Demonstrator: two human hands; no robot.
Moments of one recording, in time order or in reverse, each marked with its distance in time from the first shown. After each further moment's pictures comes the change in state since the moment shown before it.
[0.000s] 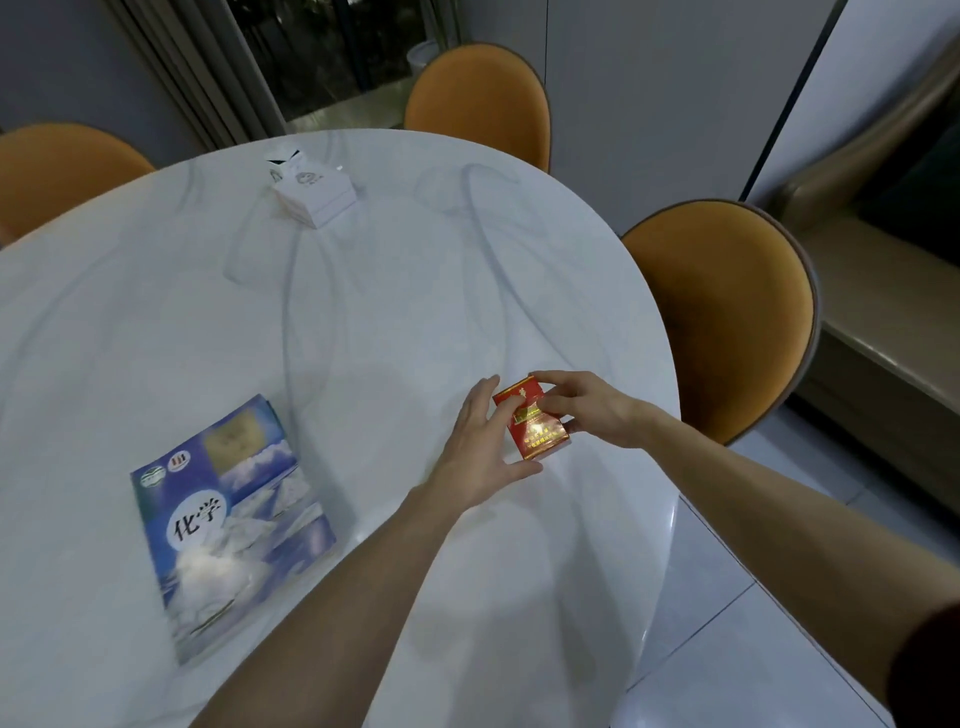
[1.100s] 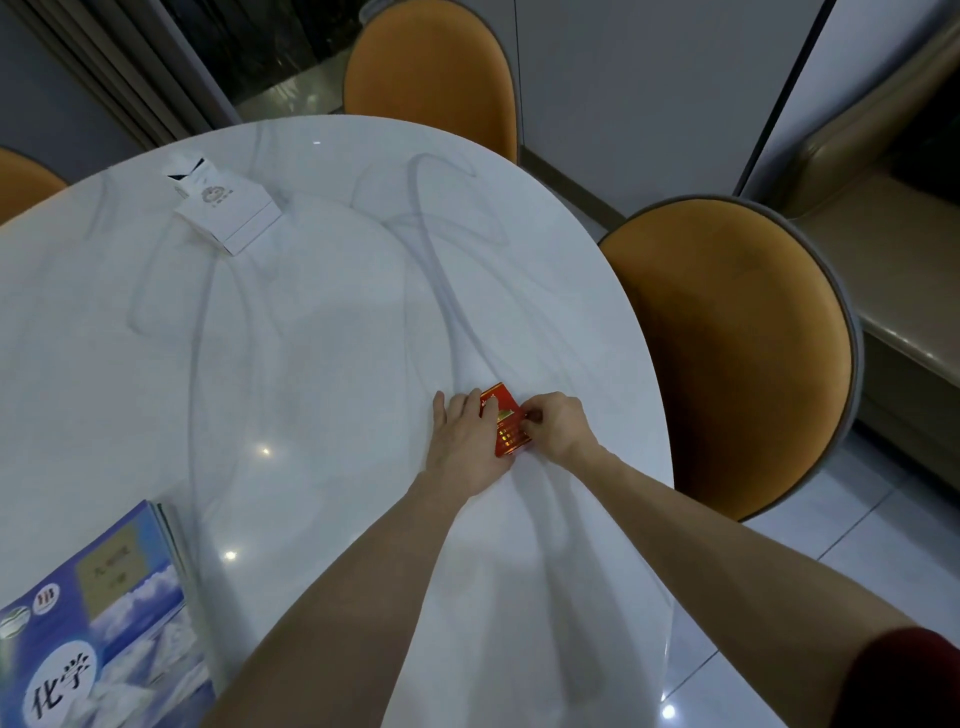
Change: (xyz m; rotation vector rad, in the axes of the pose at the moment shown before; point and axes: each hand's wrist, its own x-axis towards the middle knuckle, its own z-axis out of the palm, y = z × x) left_hand 0.179 -0.016 0.054 0.573 -0.104 -0.070; right_hand 0.130 0.039 -0.077 -0.483 0.412 0.060
